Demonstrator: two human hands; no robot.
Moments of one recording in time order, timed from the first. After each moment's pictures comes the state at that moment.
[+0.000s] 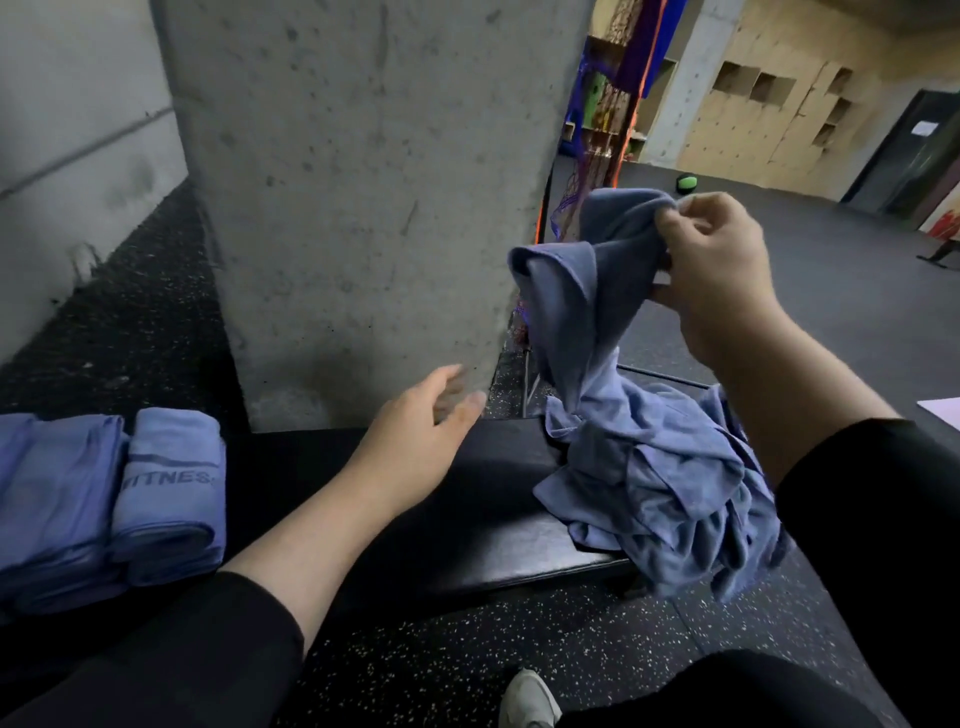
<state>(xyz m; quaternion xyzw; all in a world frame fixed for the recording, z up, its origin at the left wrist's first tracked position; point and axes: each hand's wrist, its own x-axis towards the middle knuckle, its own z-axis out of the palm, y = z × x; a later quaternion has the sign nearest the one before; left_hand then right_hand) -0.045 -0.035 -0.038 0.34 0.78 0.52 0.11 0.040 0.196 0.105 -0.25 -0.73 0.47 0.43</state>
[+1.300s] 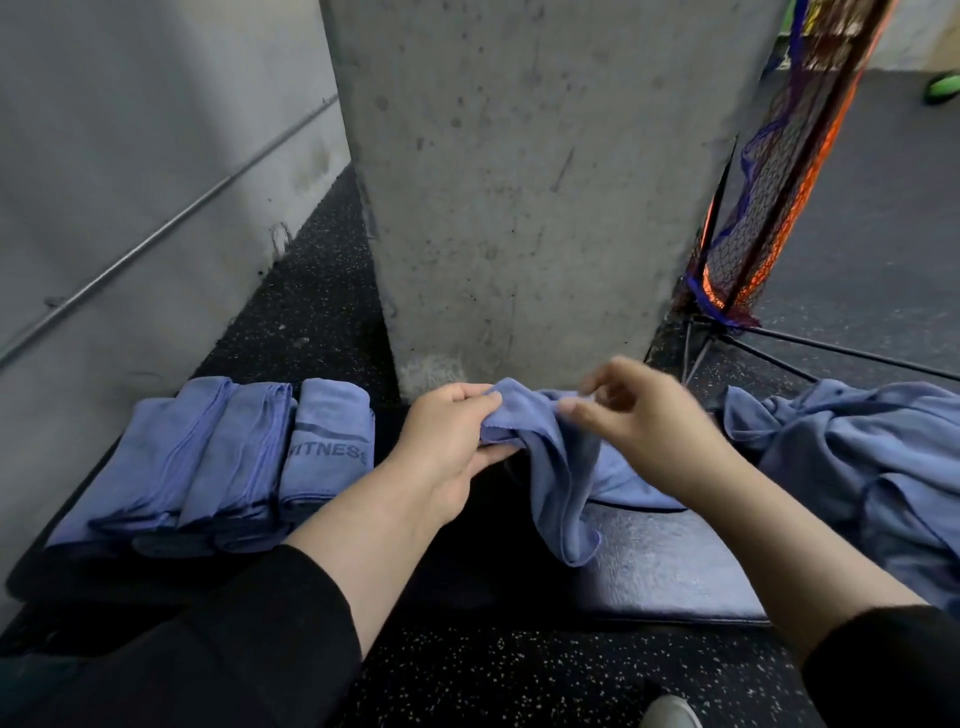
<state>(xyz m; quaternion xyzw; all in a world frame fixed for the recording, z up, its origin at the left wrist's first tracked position) -0.107 -0.073 -0.078 -0.05 0.62 0.74 0.24 -0.034 0.104 -0.070 -0.13 -0.90 0.39 0.14</state>
